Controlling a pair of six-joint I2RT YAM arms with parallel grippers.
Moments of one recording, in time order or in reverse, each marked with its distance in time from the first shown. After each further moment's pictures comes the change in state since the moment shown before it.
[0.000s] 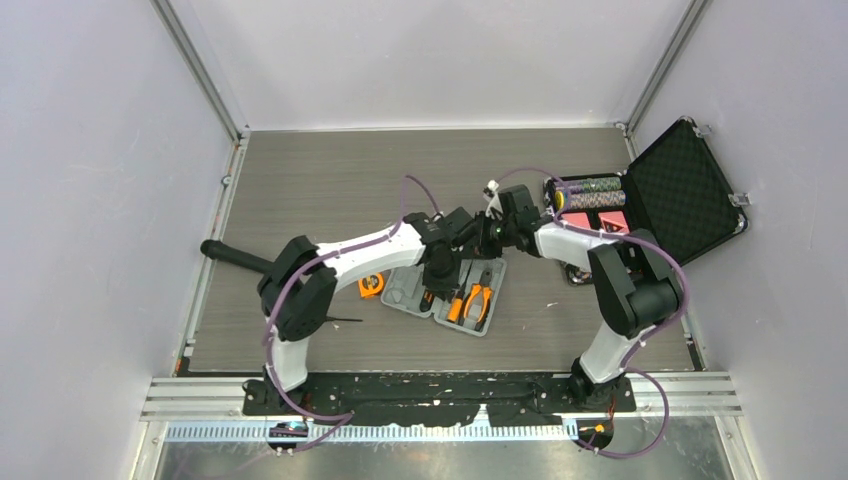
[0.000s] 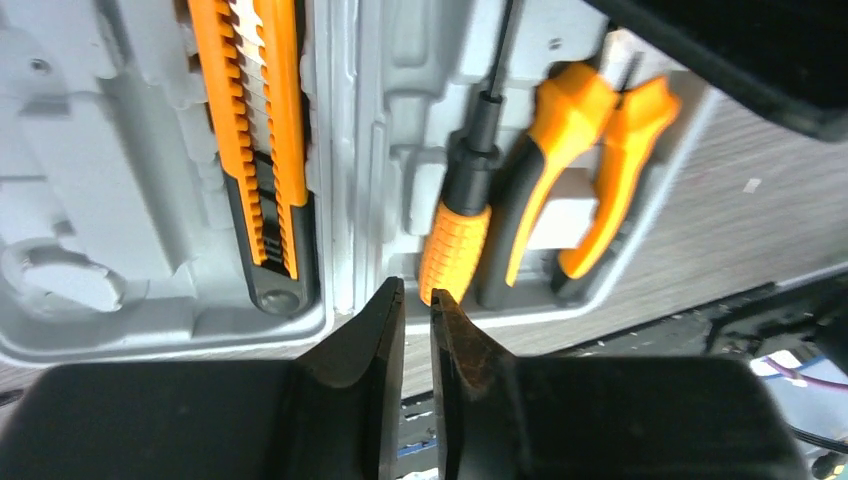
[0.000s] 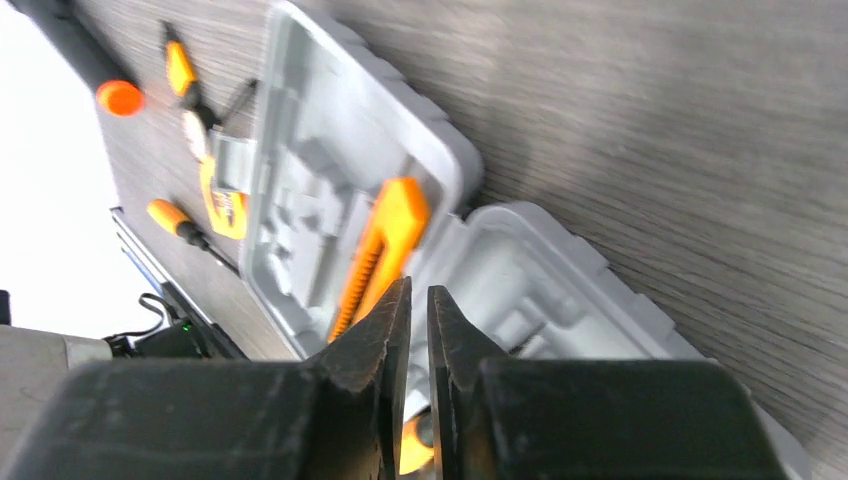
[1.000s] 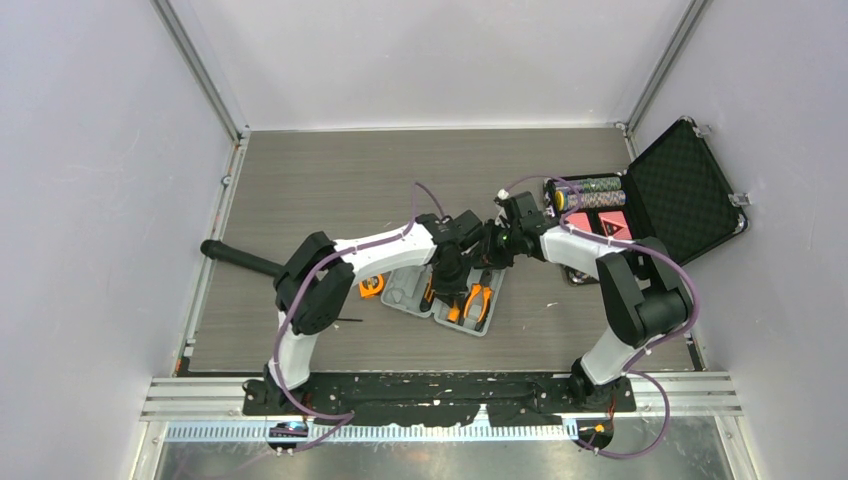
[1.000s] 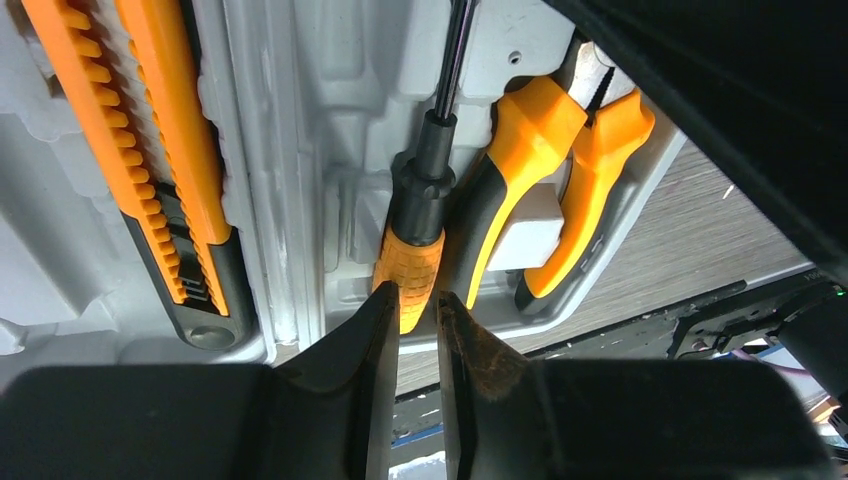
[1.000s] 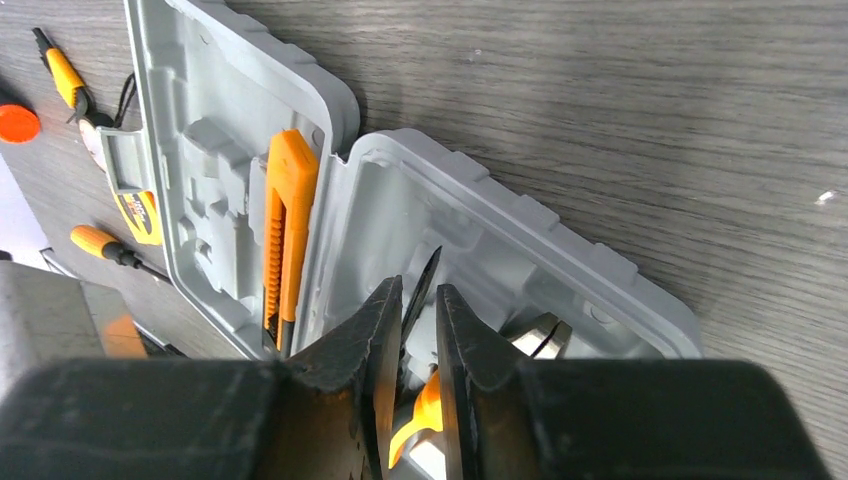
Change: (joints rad) left arm -0.014 0.058 0.043 0.013 0.077 -0.043; right arm -0.006 -0.089 -0.016 -0.164 0.143 0.001
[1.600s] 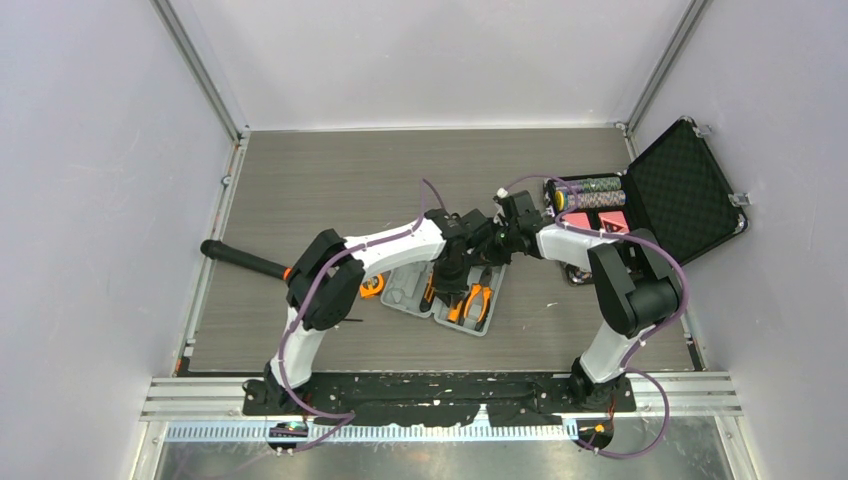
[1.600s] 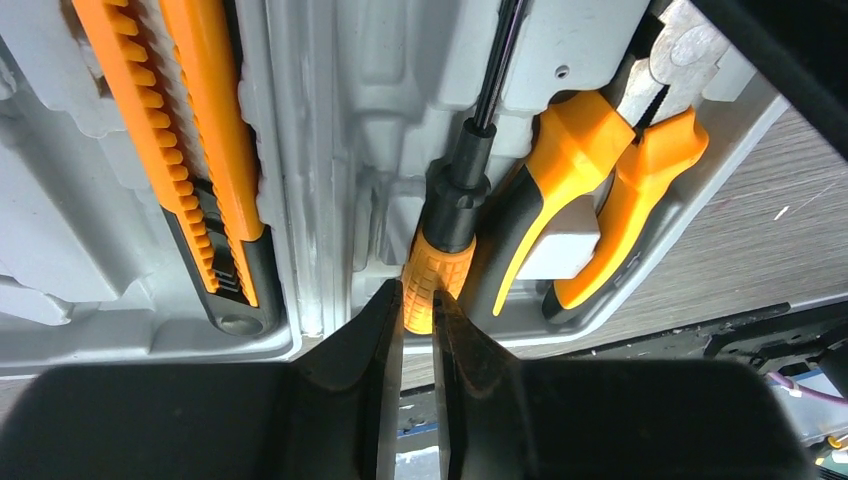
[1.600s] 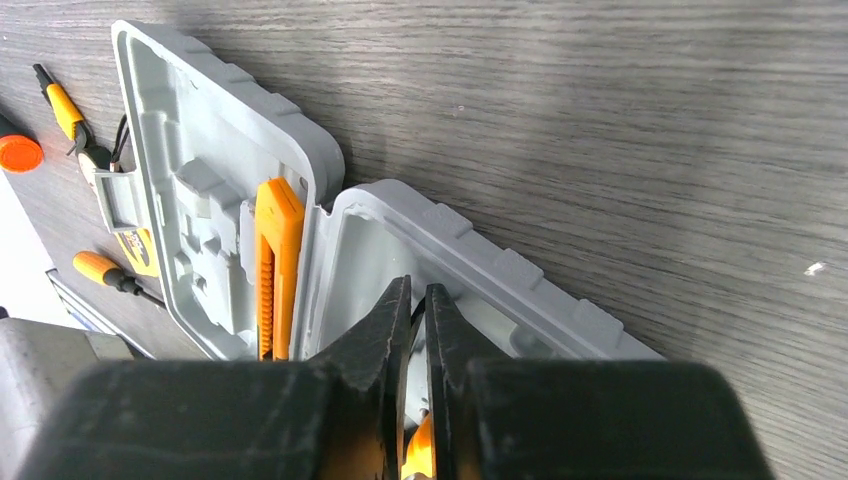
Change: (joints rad) left arm -0.005 0.080 0.120 -0.145 -0.055 0.014; right arm -0.008 0.070 0.013 0.065 0.003 0.016
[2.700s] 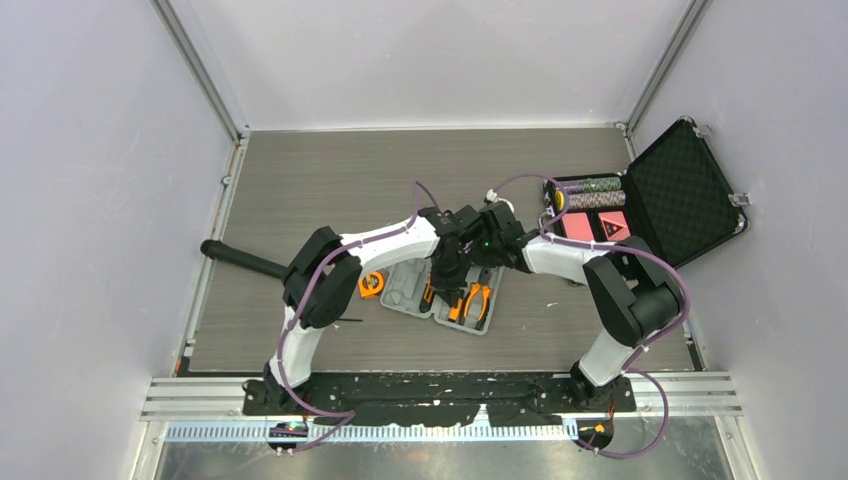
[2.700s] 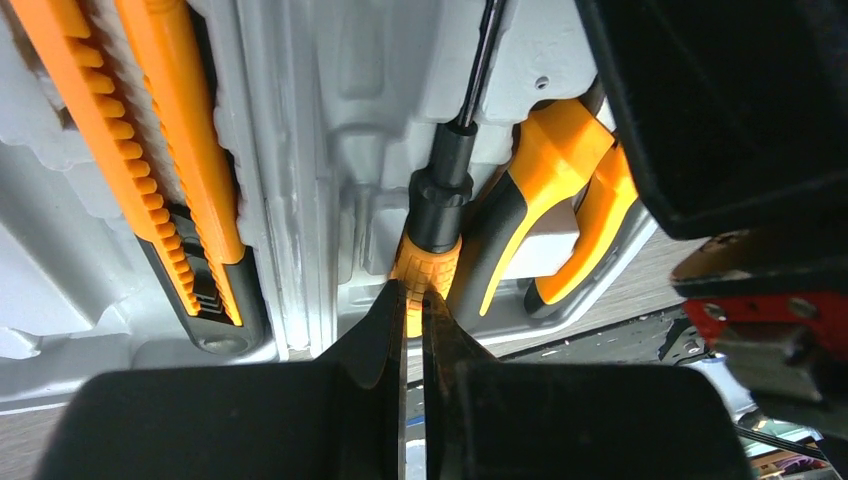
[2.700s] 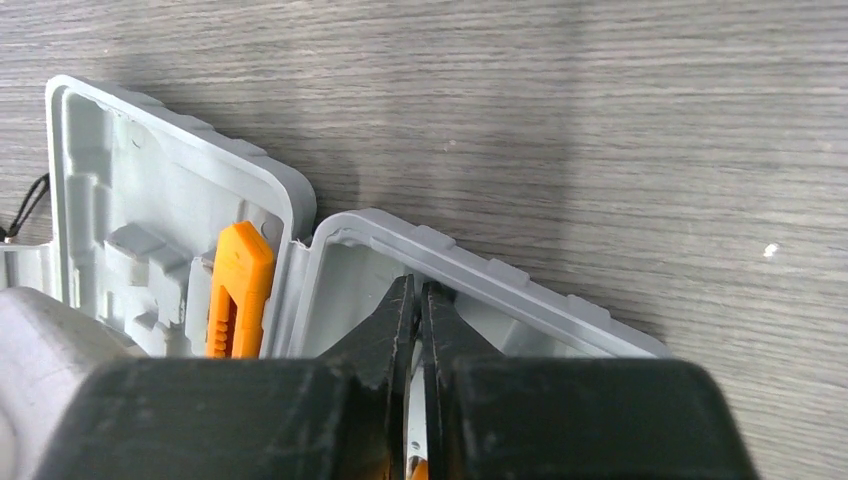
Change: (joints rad) left arm 0.033 -0.006 -0.041 0.058 0.087 -0.012; right arm 0.157 -0.015 -0.050 0.063 0.385 0.014
